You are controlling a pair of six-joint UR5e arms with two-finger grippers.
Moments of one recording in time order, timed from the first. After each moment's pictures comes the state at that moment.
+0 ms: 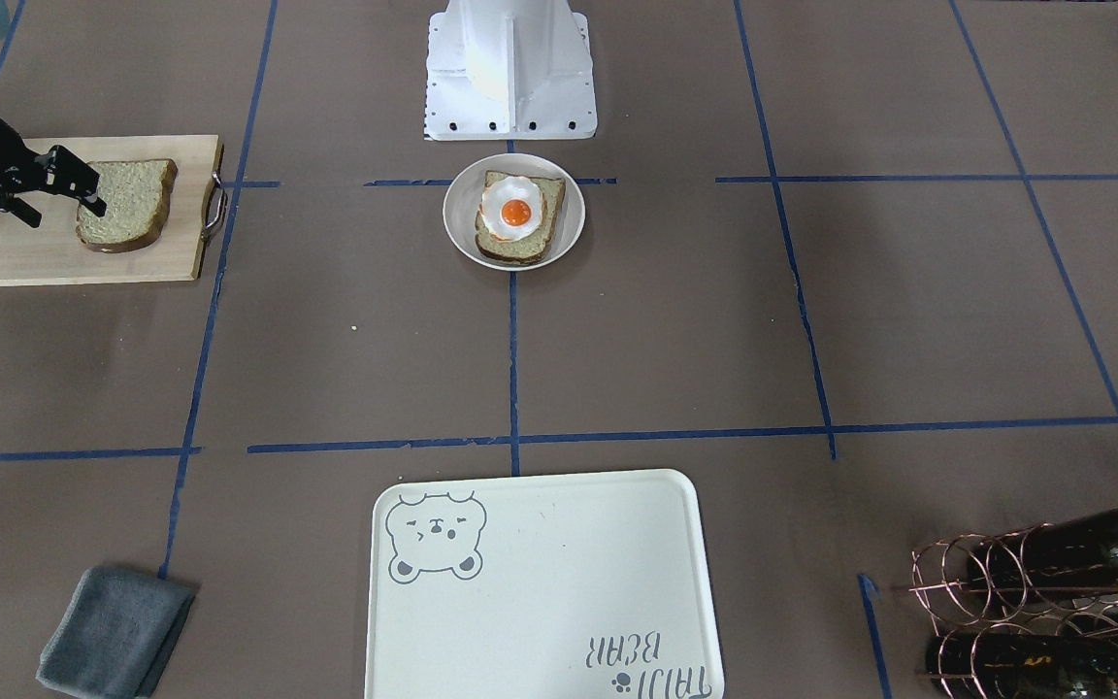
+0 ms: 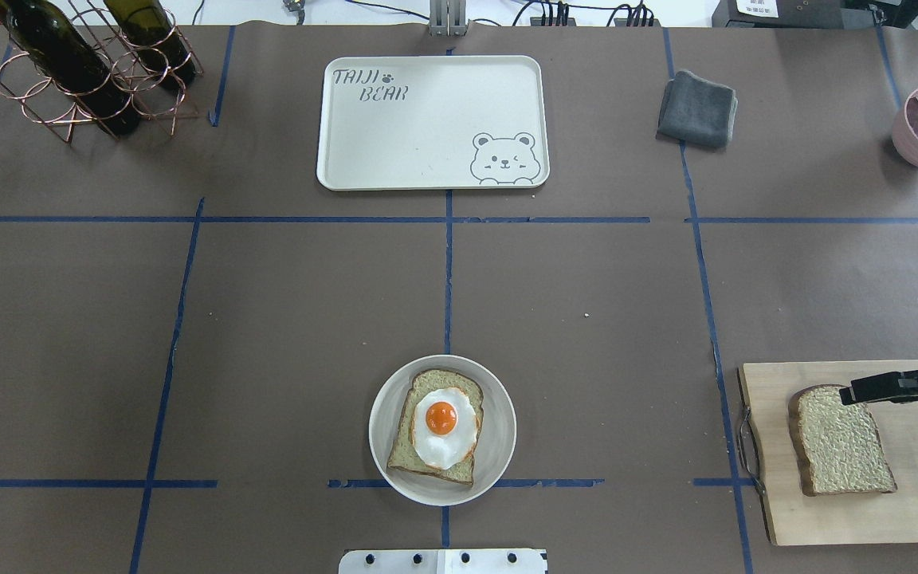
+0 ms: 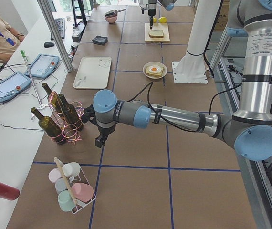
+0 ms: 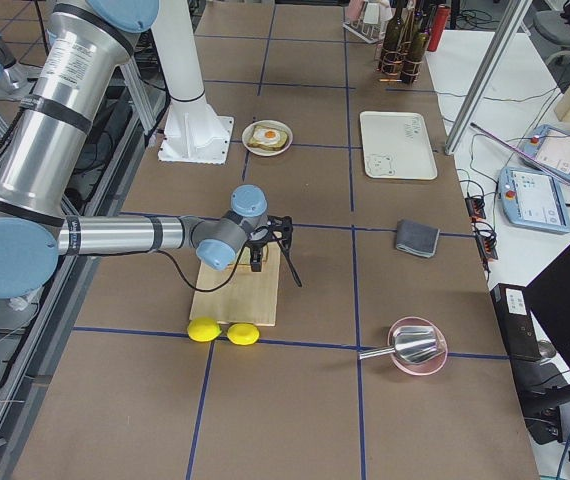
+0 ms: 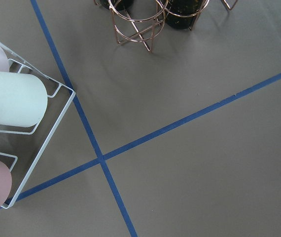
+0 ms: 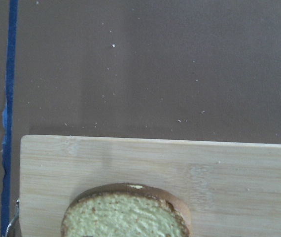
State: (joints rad) left arm -1.54 -1.60 -1.72 -1.65 -2.42 0.23; right arm 0.76 -1.98 1.86 -0.66 2.15 1.05
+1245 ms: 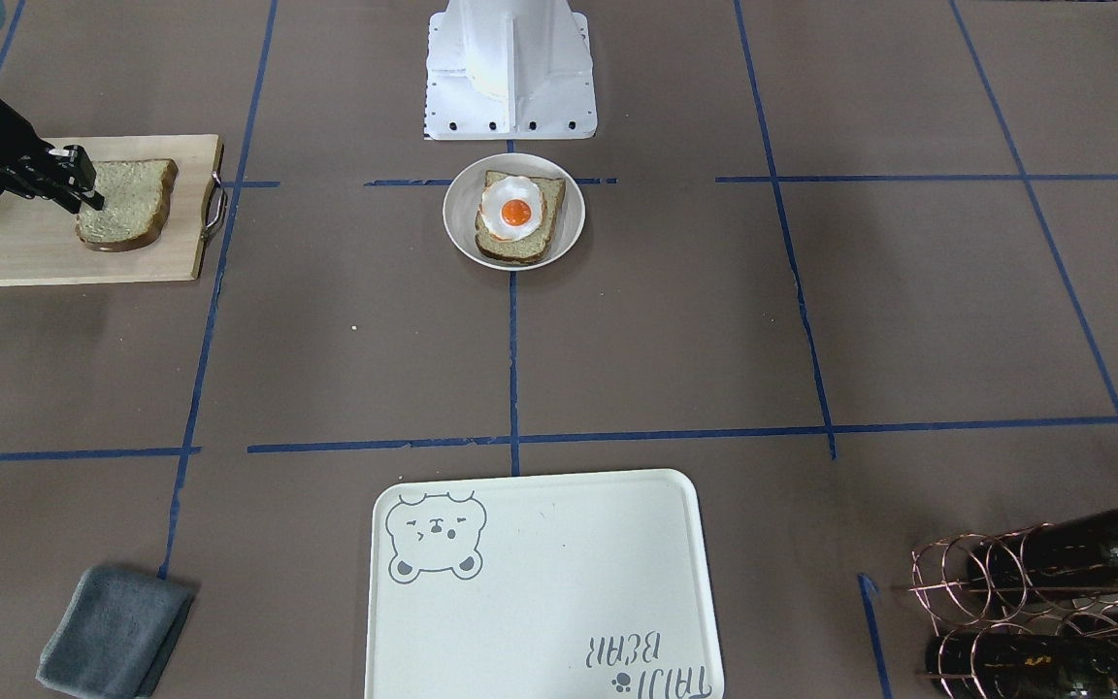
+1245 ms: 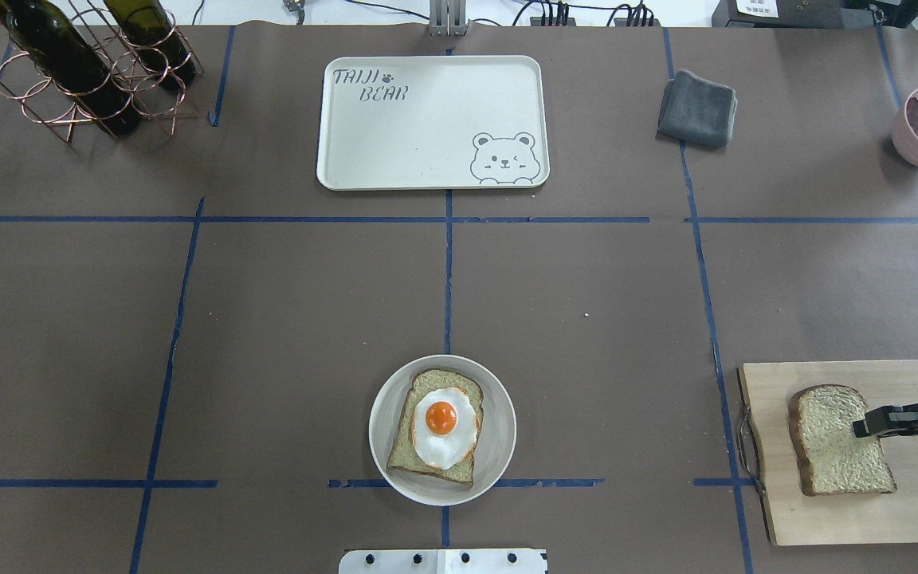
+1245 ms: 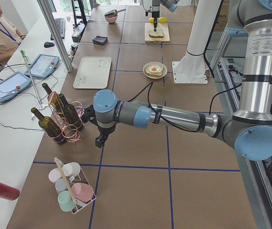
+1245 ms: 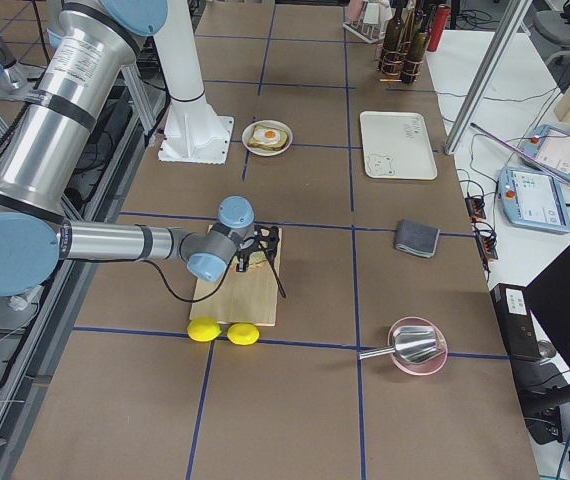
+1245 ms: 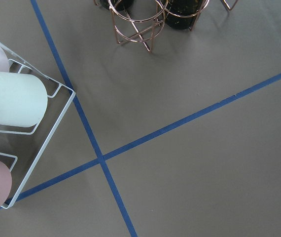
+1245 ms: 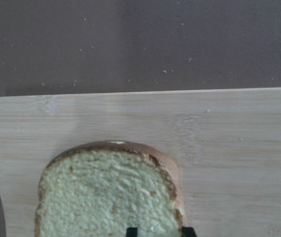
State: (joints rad) left arm -1.54 -1.60 -1.71 -1.65 -2.42 0.23; right arm 0.69 -2.03 1.84 -0.57 2.14 1.14
